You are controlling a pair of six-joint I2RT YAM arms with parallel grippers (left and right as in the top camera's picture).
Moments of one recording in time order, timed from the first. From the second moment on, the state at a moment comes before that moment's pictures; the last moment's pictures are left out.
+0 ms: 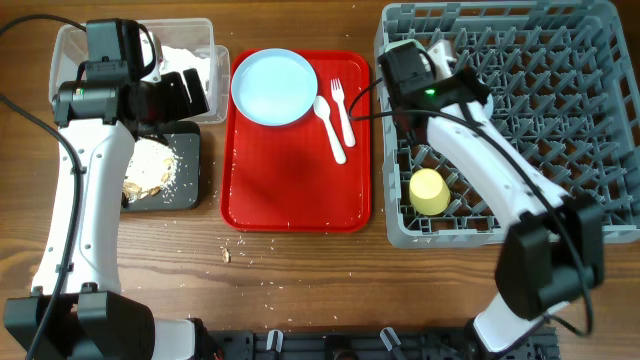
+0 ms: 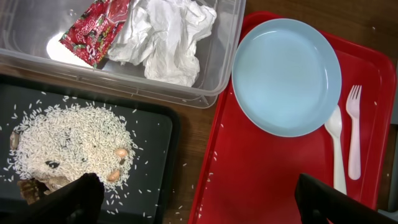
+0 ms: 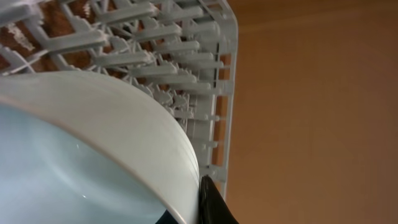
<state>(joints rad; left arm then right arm) 0.05 1.58 1.50 -0.96 0.05 -0.21 0.39 1.84 1.43 -0.82 1.12 -0.23</state>
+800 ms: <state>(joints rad) 0.05 1.58 1.50 -0.96 0.05 -0.21 0.55 1.90 1.49 -0.78 0.72 -0.22</state>
